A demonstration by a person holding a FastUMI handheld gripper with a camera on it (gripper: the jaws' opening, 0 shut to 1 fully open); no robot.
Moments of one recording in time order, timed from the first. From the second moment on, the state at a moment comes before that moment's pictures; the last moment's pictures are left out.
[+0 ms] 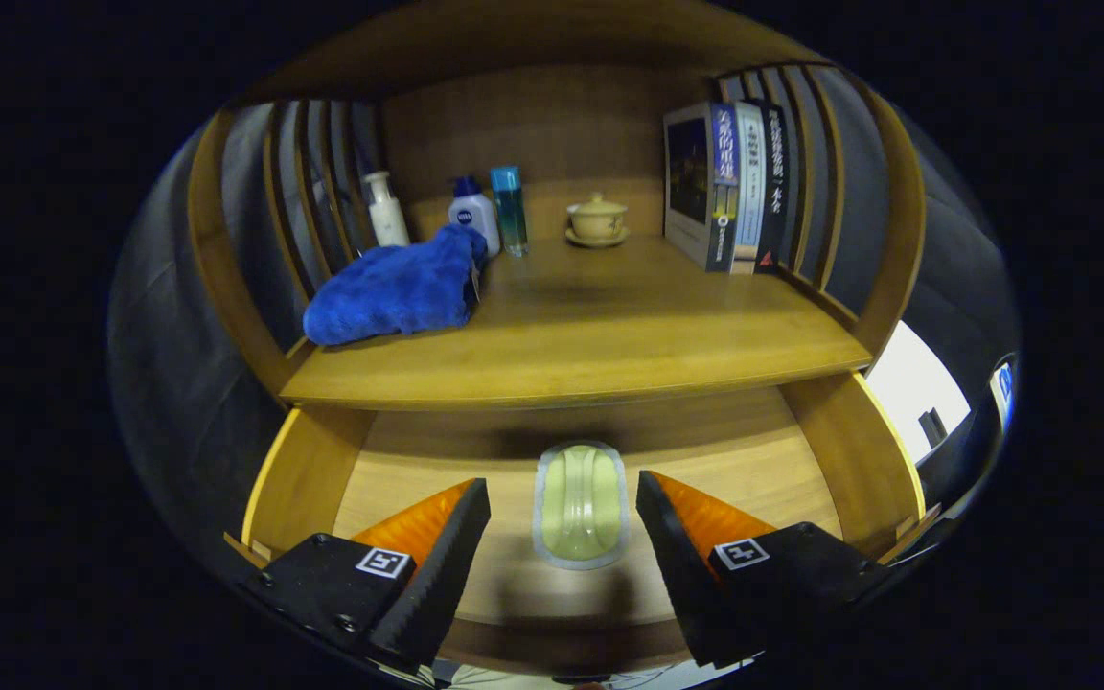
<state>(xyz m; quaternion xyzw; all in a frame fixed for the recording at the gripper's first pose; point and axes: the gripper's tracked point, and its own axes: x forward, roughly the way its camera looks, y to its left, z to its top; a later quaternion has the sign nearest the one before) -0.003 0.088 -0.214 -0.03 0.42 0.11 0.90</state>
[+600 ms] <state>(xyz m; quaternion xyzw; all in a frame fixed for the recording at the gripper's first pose) 0.016 0.086 -0.277 -0.05 0.56 0.09 0.82</state>
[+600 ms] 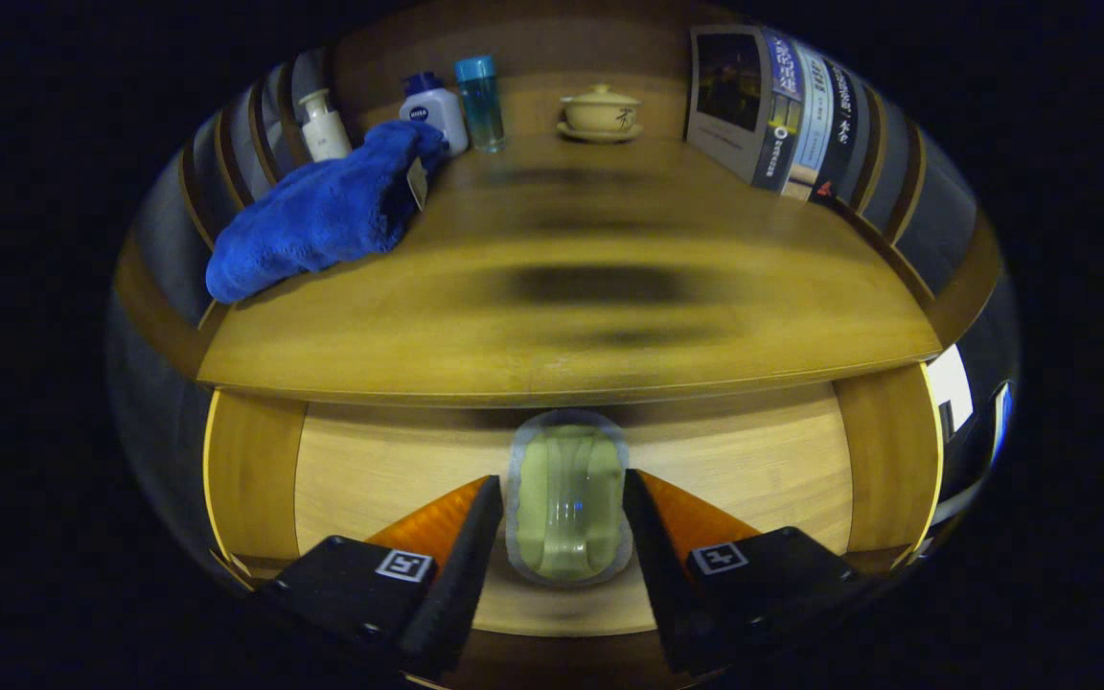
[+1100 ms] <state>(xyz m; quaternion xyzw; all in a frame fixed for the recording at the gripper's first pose) -0.006 0.078 -0.251 -0.06 0.58 0.09 0.81</state>
